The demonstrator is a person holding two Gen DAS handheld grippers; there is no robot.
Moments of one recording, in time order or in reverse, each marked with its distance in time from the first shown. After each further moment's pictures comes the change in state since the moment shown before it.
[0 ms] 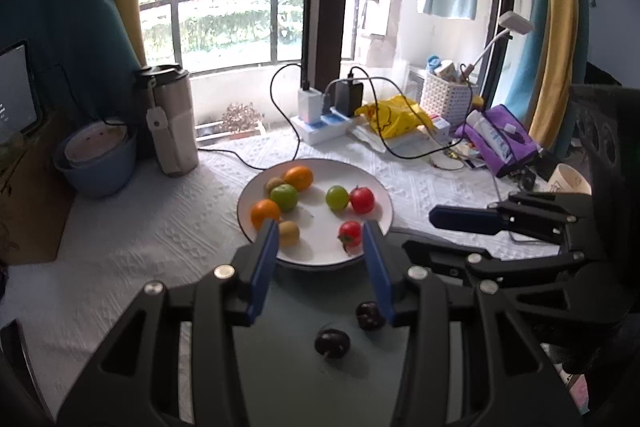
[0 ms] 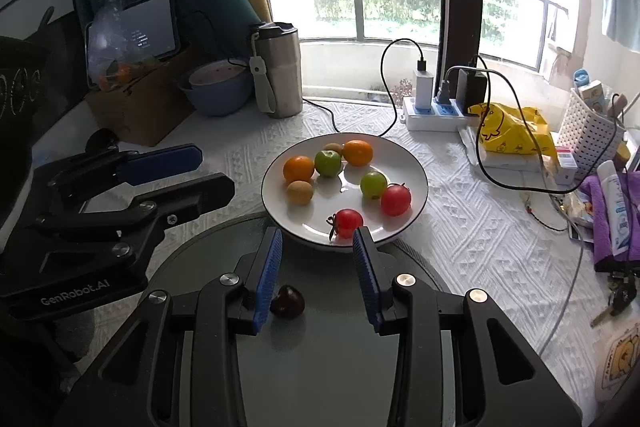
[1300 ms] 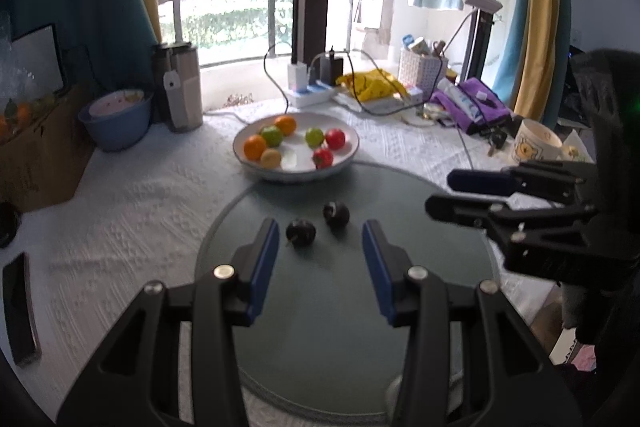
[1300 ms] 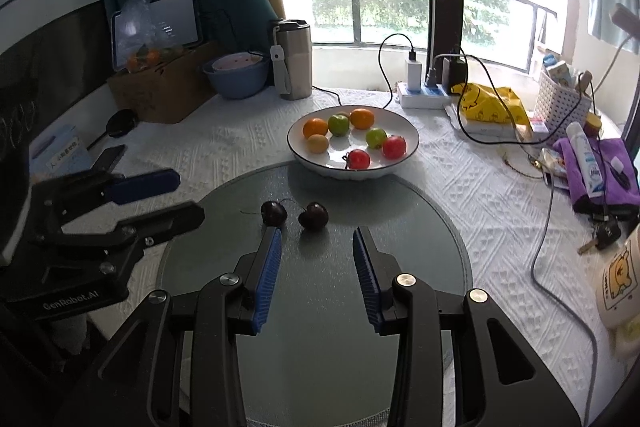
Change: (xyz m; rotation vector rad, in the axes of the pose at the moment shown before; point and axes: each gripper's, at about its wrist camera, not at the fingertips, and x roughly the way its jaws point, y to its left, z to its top) left arm -0.065 -0.027 -0.077 0.014 0.020 0.003; right arm -0.061 0.027 -0.069 0.004 -0.032 -0.015
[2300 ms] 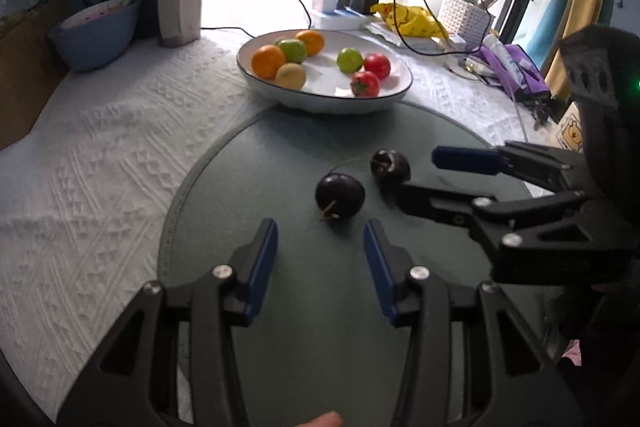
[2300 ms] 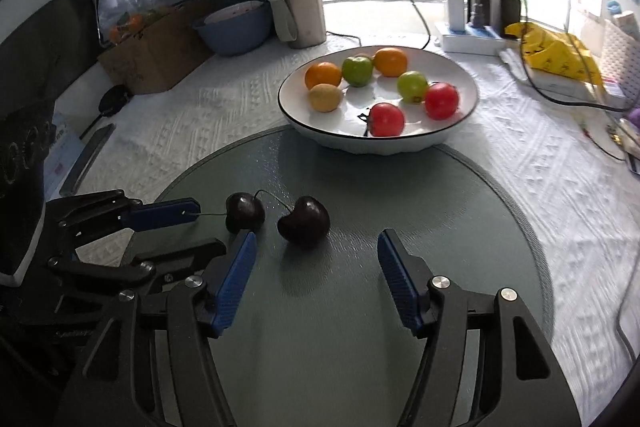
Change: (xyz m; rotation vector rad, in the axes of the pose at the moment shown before) left arm 0.094 0.034 -0.017 -0.117 0.217 -0.027; right arm 0.112 -0.024 0.006 0.019 0.162 0.146
